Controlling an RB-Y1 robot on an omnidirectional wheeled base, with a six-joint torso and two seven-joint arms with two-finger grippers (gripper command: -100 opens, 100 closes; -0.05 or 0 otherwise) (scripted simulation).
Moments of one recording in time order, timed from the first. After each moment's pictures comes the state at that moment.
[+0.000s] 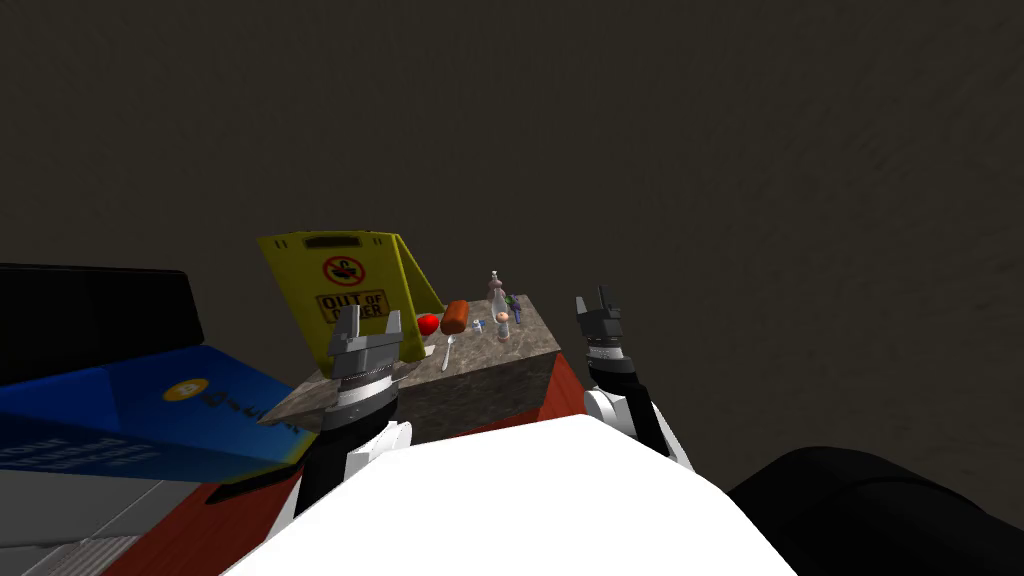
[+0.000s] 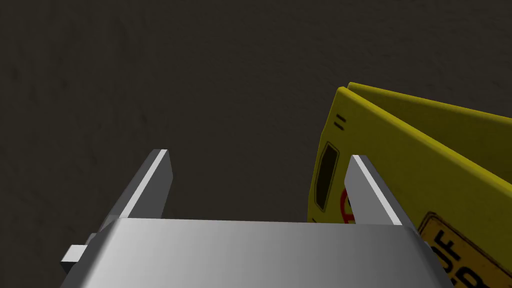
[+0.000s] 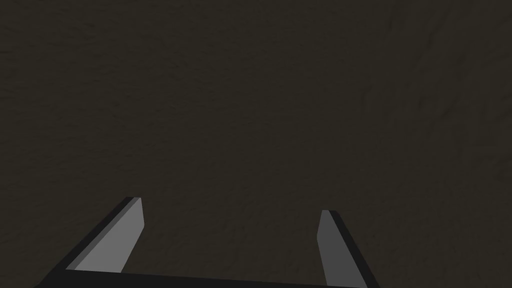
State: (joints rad) left arm 0.54 -0.02 -0.02 -2.38 -0.03 -0.51 0.09; right arm 0.53 -0.04 0.02 -2.39 -0.07 -0.39 -0.07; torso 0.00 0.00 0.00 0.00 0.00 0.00
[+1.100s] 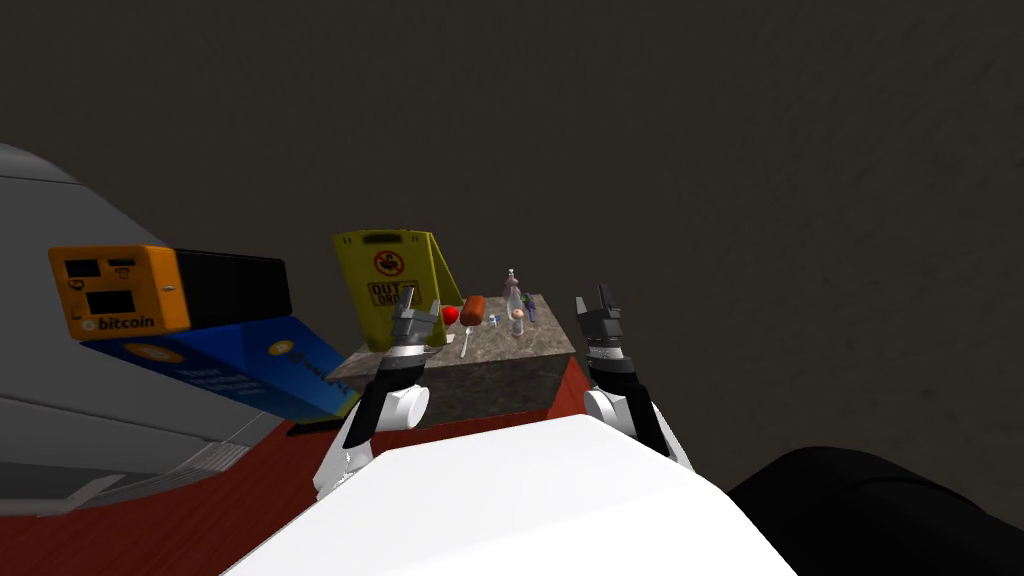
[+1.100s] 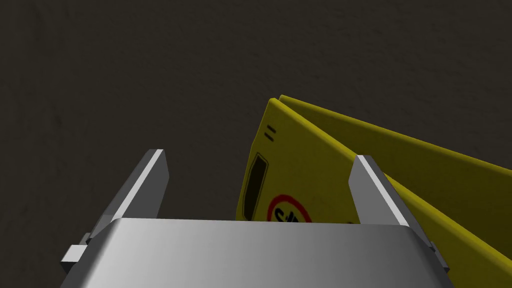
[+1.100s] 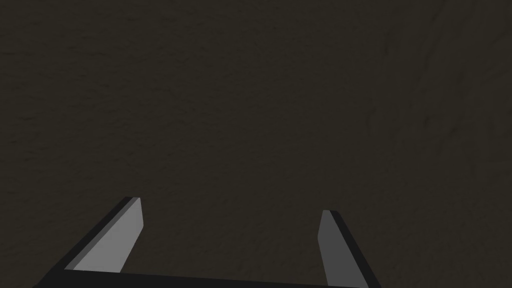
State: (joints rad) left arm 0.25 0.15 -0.07 -2.21 0.10 -0.27 0.19; right arm 0.53 -0.04 0.02 -2.39 -0.07 -0.39 -0.07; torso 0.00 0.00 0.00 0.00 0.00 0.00
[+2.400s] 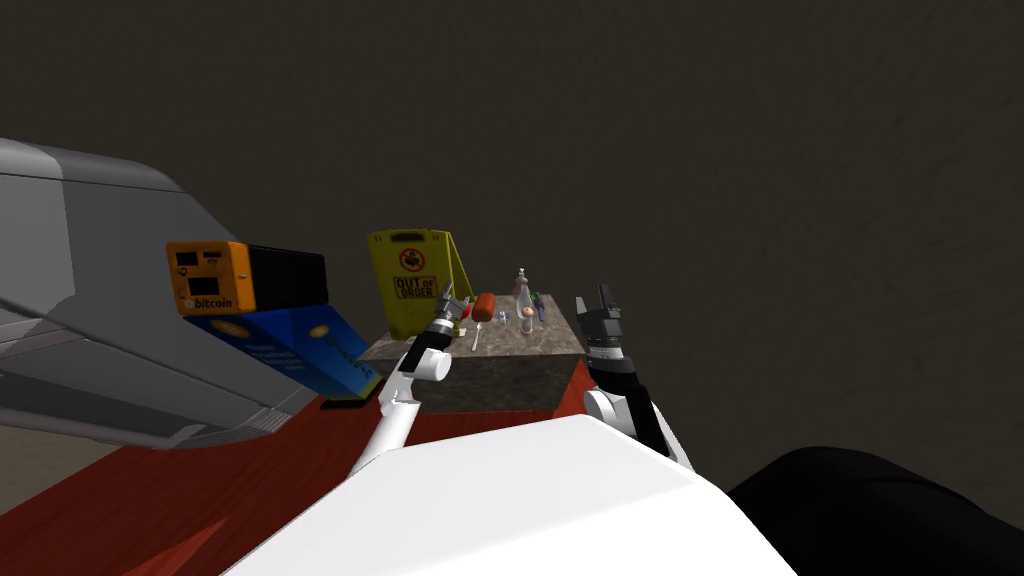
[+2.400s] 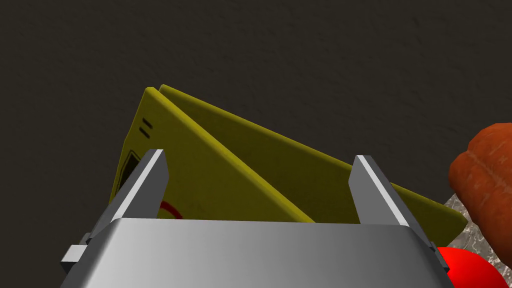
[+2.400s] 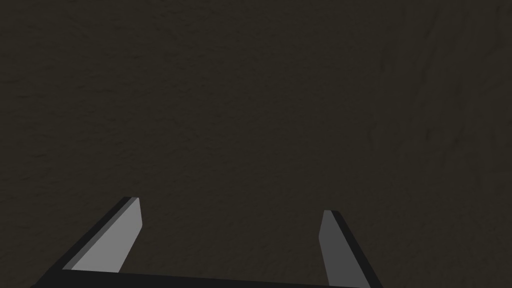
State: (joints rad) left arm -0.08 0.19 -0.12 -1.93 0.22 0.01 0.33; right arm 0.53 -0.04 0.02 -2.39 -0.07 -0.39 -0.07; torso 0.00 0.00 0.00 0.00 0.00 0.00
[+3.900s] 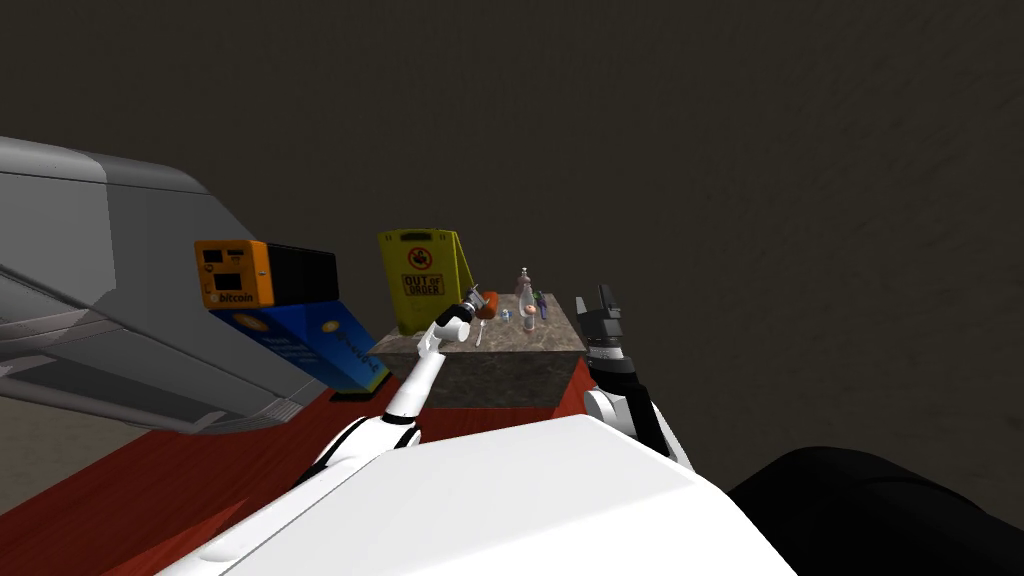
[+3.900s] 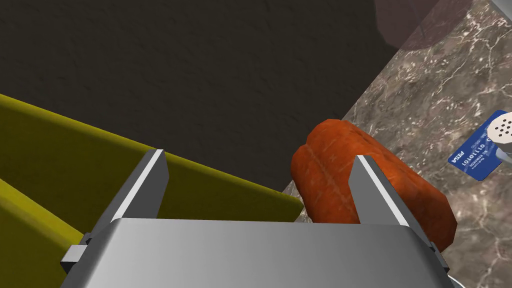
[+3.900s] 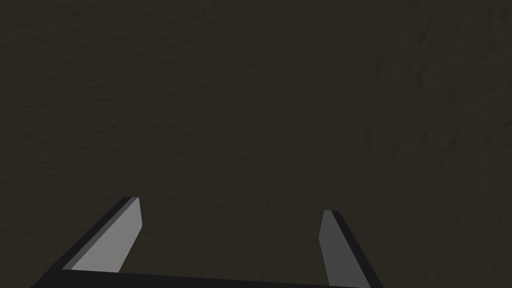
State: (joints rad) left arm -0.49 0.18 -0.16 -1.48 0.34 0.33 0.54; right arm 0.53 -0.04 0.02 -2.39 -0.07 -0.39 -0.07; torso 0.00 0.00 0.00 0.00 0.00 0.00
